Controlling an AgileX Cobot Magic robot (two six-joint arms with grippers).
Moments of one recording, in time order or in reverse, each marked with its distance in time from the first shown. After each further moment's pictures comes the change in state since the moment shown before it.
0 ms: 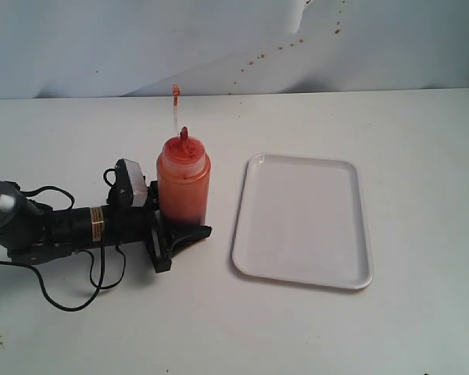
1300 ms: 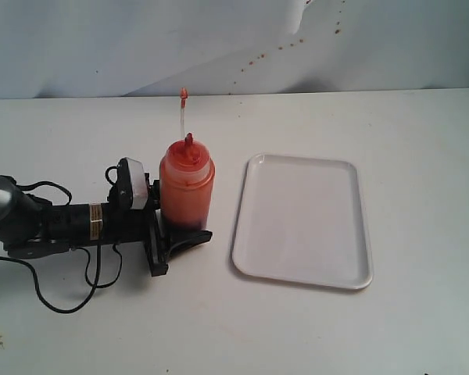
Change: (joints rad) left arm 0.000 -0.030 0.000 0.080 0.007 0.011; right arm 0.000 0.000 0.000 0.000 0.000 0.000
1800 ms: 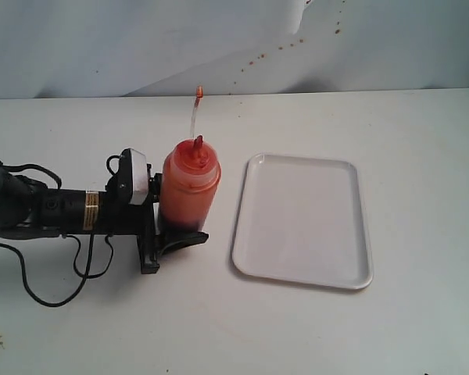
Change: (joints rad) left arm 0.000 -0.105 0.000 0.150 0.091 -0.060; right arm 0.000 0.000 0.000 0.000 0.000 0.000
